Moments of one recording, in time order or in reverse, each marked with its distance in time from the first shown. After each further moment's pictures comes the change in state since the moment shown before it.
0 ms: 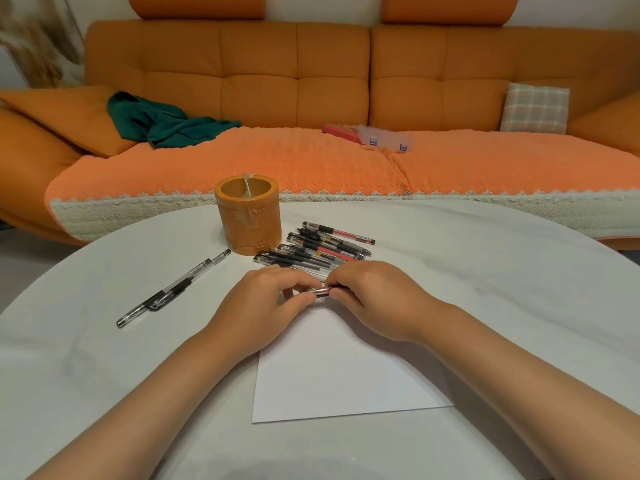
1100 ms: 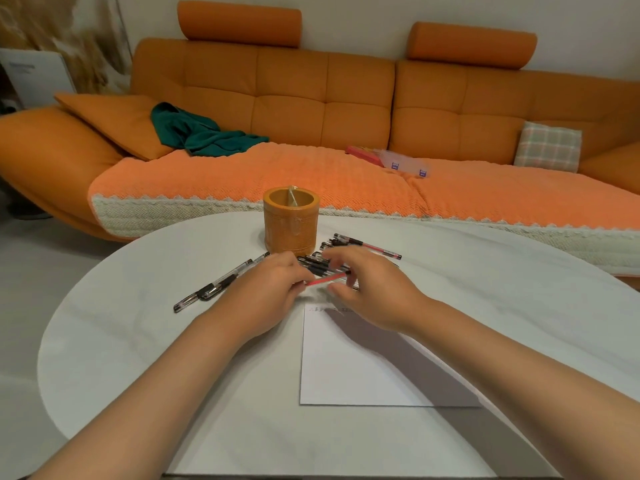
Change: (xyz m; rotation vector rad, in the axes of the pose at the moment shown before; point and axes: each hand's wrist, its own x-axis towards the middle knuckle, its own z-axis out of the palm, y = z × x) left_hand -0.013 -0.023 -0.049 0.314 -0.071 0.022; right_hand 0.037 -0.051 0.000 0.141 0.094 0.126
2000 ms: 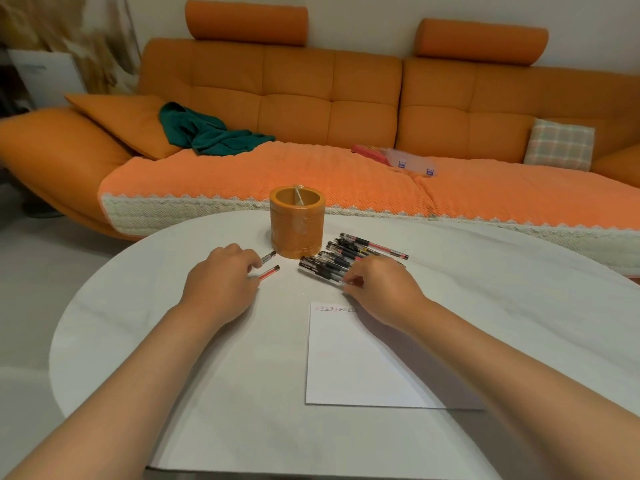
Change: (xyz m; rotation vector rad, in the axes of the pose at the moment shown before) left_hand -0.011 -0.046 -0.016 0.204 0.053 -0.439; right_hand 0.011 0.020 0.018 -0.150 -0.004 0.144
